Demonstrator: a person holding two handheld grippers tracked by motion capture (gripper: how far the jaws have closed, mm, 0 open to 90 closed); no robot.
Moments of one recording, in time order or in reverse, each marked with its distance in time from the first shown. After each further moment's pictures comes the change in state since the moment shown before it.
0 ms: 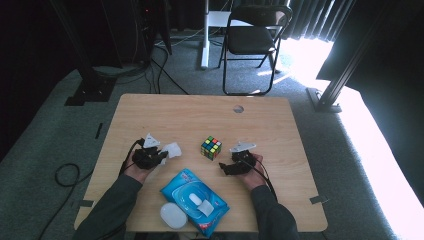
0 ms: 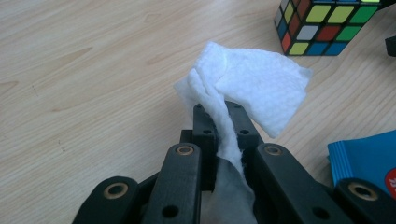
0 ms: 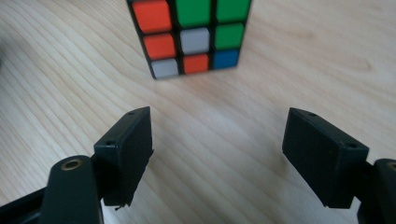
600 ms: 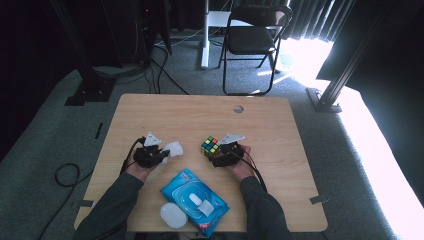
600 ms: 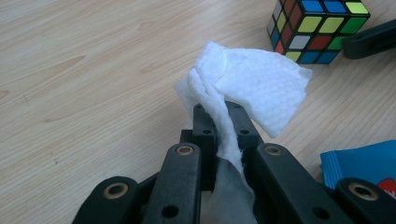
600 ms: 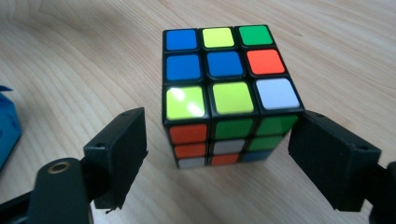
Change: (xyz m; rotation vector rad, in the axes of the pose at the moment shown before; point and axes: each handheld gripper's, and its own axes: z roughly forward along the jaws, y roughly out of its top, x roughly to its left) left arm 0.000 0.005 0.002 -0.011 -0.025 -0.003; right arm 0.007 0.036 0.028 -0.066 0.049 -0.053
